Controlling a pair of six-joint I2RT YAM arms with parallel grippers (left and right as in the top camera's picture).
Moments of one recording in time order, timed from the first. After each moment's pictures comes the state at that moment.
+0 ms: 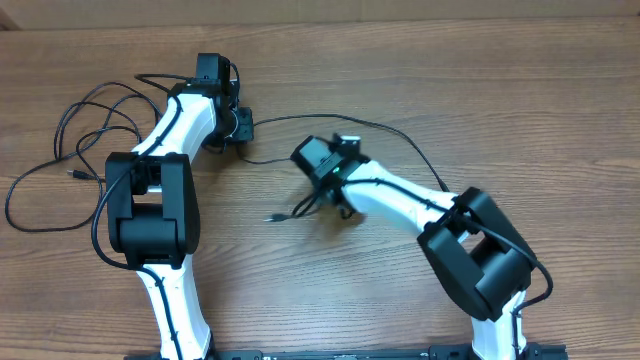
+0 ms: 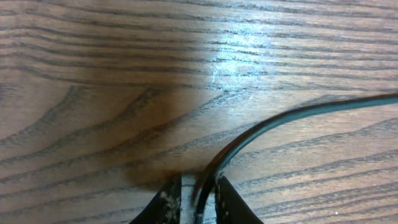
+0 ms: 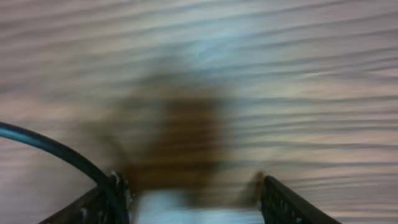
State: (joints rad) left arm -0.06 2.20 1.60 -0.72 0.06 -0.15; right arm 0.73 2.05 1.36 -0.69 0.34 0.79
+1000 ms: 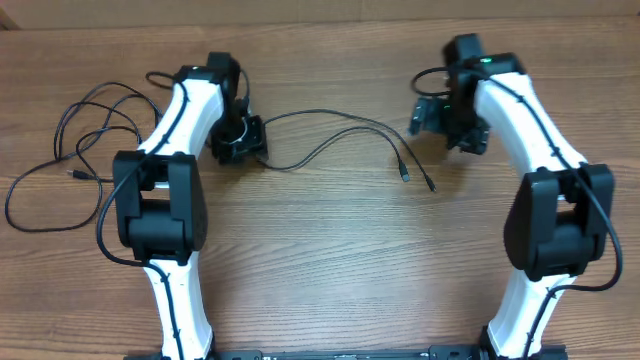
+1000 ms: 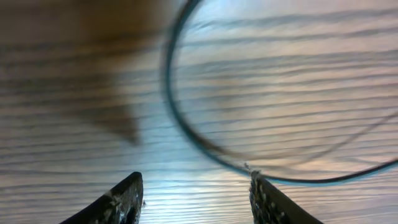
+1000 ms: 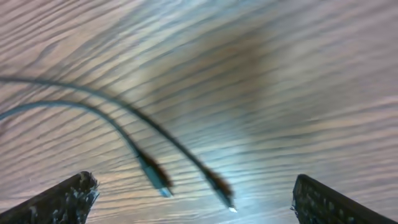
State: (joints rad) left arm -0.11 2.22 1.76 -1.14 0.21 -0.26; right arm 0.10 2.06 1.72 -1.13 -0.06 0.44
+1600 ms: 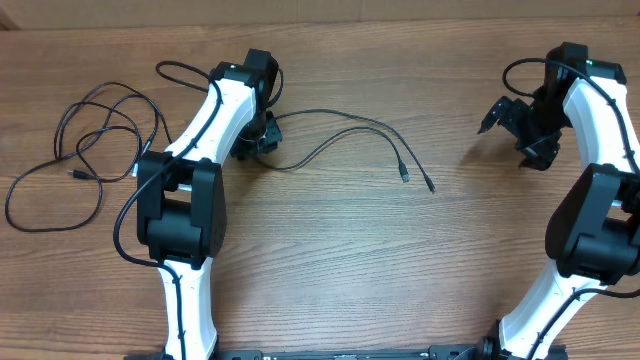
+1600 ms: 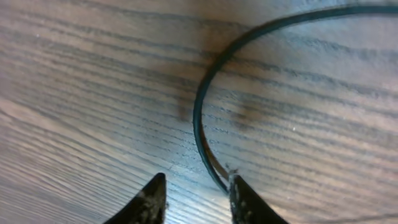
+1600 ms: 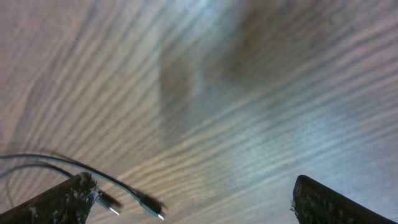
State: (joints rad) left arm -0.23 2.22 1.80 -1.14 -0.11 -0.68; right arm -0.24 2.06 1.72 -1.18 -0.18 0.44
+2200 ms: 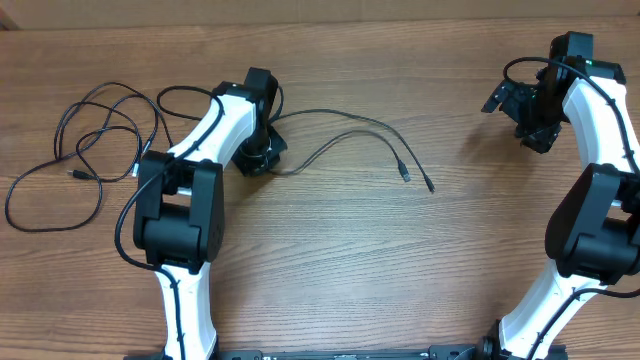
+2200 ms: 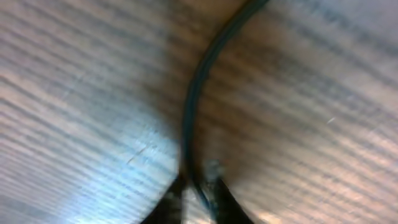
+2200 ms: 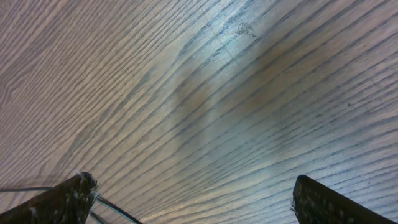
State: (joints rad) left arm -0.23 2.19 1.61 -1.02 0.02 -0.89; right arm -0.23 2.06 1.72 -1.01 -0.18 0.44
